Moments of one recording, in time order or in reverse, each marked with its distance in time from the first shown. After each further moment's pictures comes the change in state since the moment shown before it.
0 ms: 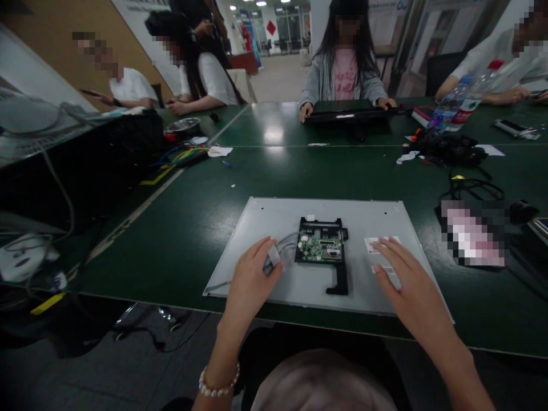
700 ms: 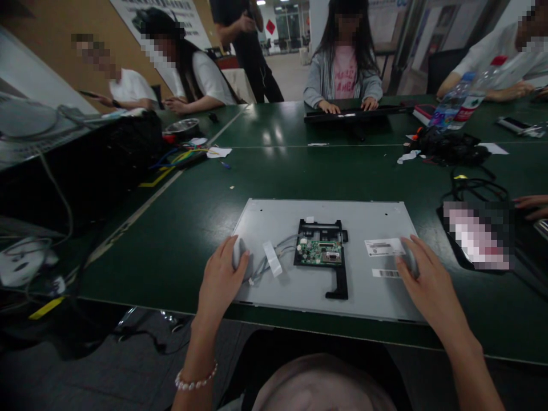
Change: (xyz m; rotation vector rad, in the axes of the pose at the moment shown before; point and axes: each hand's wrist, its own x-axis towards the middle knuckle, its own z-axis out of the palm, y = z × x) left_hand 0.009 -0.073 -0.001 0.220 0.074 -0.140; right_hand 0.001 0.080 0.018 -0.072 0.056 0.220
